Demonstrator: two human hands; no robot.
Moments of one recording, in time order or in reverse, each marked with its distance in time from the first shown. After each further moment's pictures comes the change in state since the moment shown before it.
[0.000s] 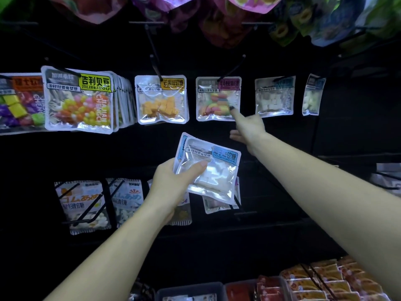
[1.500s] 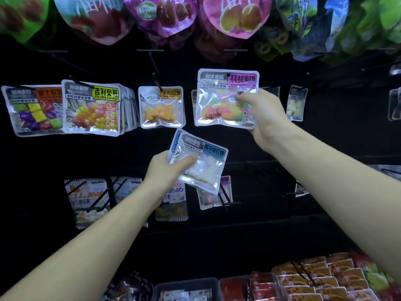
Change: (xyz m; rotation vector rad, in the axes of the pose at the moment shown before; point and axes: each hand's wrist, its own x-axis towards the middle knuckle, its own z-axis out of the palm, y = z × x) left_hand -0.005 0.024 -0.011 0.165 0.049 0.011; right_hand -0.111 -0.081 -0.058 0.243 -0.239 -0.228
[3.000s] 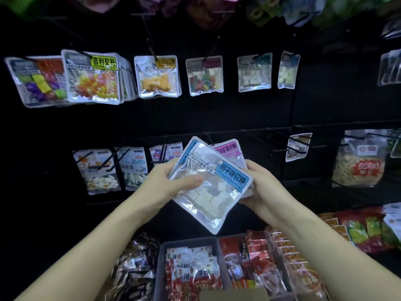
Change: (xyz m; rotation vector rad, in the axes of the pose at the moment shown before) left_hand -0.136 0.004 -0.011 -0.044 -0.433 -0.021; right_hand -0.195 0.099 -0.051 0.102 -0.232 0.426
